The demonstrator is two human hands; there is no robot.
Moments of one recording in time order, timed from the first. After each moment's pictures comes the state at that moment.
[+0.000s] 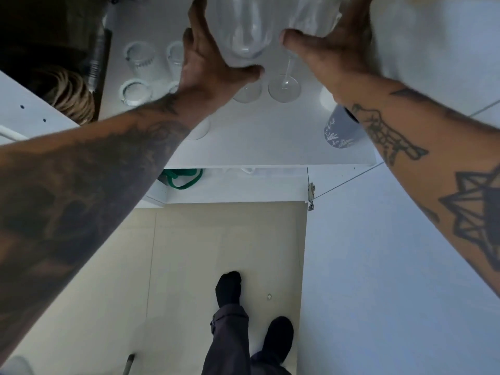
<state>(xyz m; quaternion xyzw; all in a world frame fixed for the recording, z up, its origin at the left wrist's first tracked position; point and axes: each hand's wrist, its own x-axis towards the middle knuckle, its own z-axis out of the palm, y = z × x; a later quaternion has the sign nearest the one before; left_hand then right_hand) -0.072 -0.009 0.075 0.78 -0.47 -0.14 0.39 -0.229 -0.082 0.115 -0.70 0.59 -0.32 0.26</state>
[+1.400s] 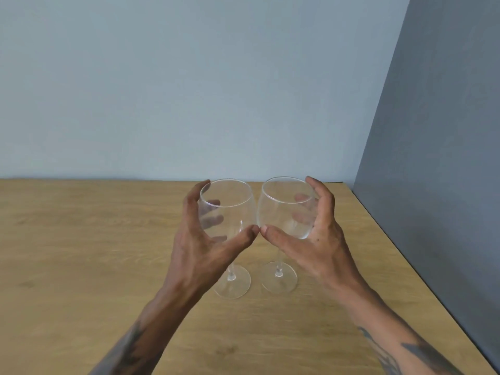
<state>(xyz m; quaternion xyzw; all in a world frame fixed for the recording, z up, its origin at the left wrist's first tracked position) 0.006 -0.042 0.380 0.61 -0.49 -0.11 0.62 -0.164 -0.123 0.392 -0.74 0.37 -0.45 0.35</state>
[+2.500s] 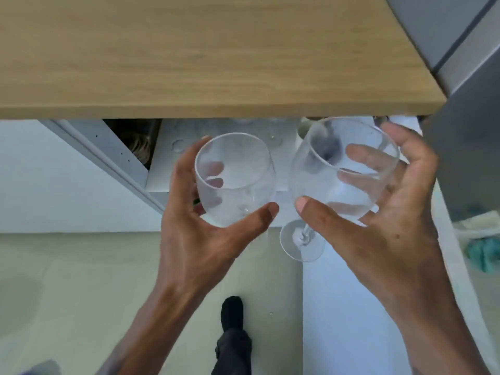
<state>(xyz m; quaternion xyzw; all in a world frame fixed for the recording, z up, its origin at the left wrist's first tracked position) -0.206 0.254 0.258 0.68 -0.44 -0.21 0.55 -0.382 0.184 0.289 -0.67 0.45 -0.42 0.42</state>
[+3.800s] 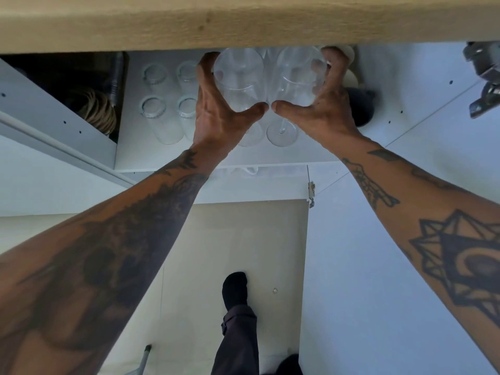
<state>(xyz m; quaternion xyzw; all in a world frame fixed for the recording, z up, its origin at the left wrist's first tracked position) -0.110 0.050 0.087 0.72 -0.48 -0.16 0.48 -0.274 -0.027 0.101 -0.71 0.50 -0.32 0.38</state>
